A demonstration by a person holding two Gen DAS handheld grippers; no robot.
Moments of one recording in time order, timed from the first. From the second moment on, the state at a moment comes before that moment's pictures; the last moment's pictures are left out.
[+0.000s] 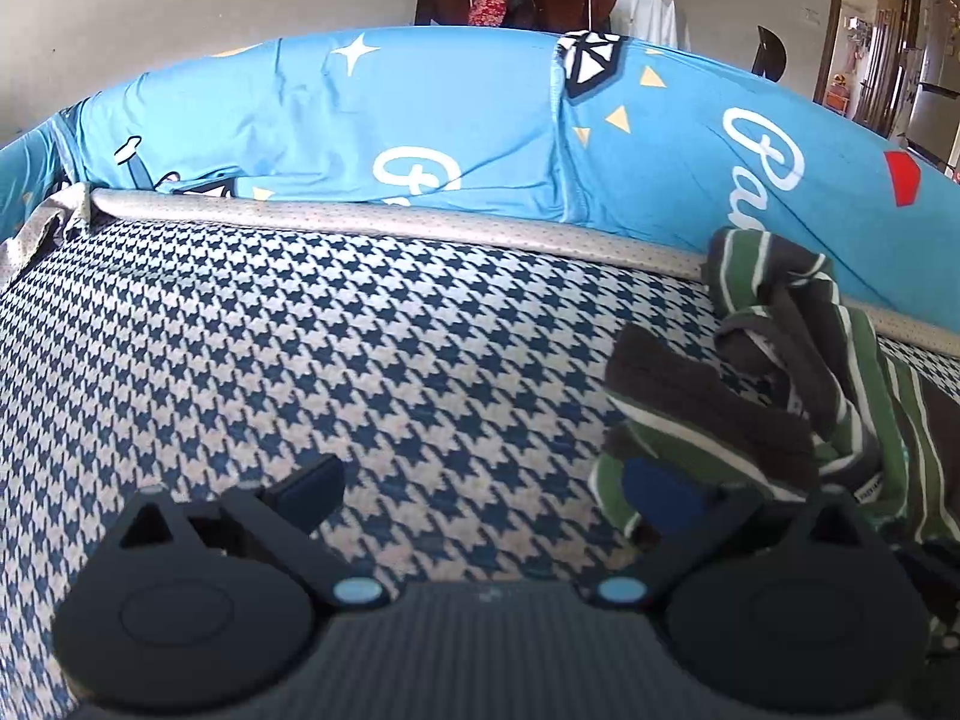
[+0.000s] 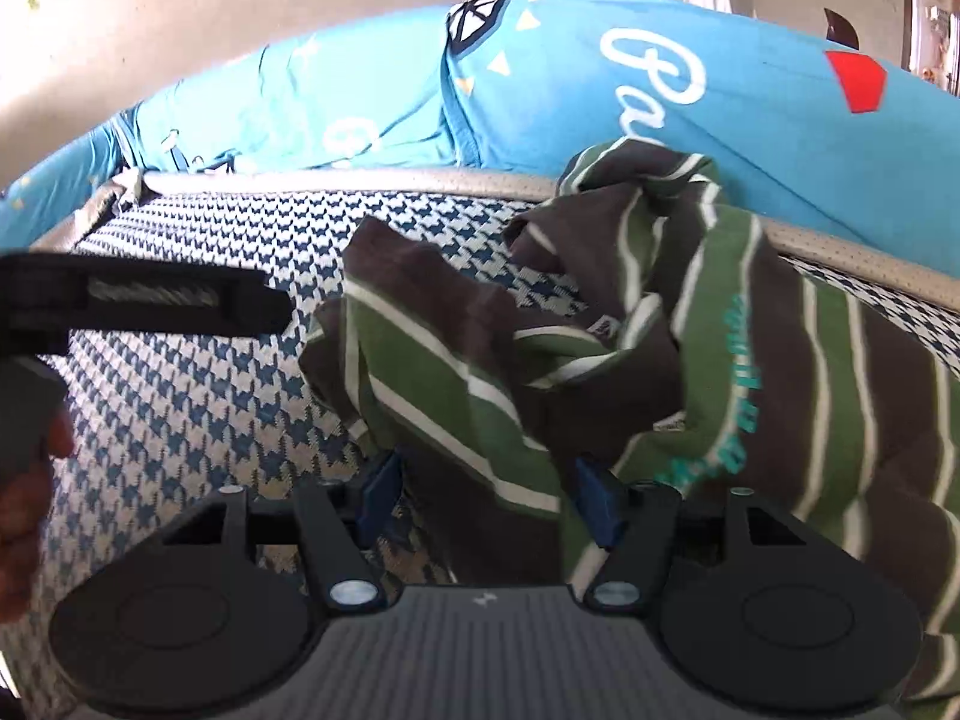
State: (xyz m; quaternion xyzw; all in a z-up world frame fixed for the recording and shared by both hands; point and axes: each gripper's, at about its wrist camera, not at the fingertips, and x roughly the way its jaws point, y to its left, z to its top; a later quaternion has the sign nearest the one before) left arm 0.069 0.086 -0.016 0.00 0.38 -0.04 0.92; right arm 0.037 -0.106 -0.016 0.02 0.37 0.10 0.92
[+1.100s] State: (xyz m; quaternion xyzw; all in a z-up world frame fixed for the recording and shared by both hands) left arm 0.058 0.159 0.026 -0.05 0.33 0.05 0.94; right arm 0.046 -0.044 0.032 0.13 0.31 0.19 0.93
